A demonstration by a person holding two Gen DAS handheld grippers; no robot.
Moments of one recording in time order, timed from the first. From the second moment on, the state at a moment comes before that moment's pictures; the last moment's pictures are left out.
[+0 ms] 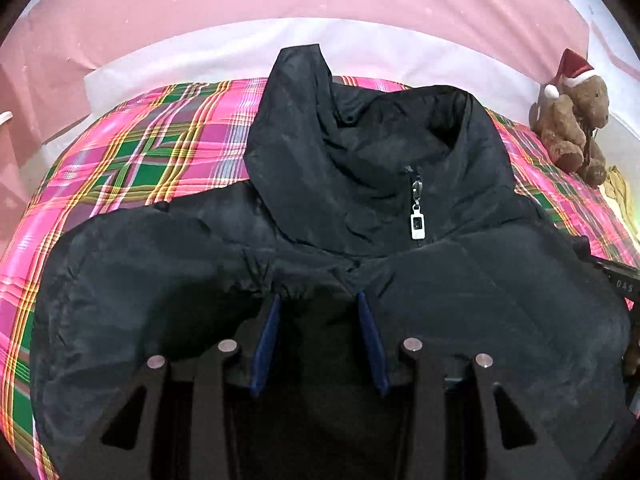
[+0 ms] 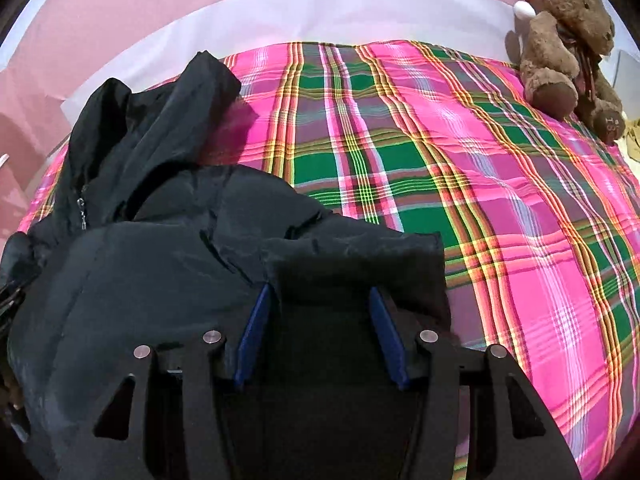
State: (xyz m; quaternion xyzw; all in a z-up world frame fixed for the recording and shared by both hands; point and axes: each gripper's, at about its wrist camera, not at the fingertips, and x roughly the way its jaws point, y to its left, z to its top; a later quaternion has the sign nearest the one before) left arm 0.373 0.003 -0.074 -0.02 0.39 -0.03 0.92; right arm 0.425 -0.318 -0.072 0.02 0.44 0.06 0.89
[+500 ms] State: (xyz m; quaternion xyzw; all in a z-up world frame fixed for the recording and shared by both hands) left arm 0.319 0.018 -0.058 -0.04 0.40 -0.05 0.91; right arm 0.338 -0.314 -0.040 0.01 0.43 0.08 0.90
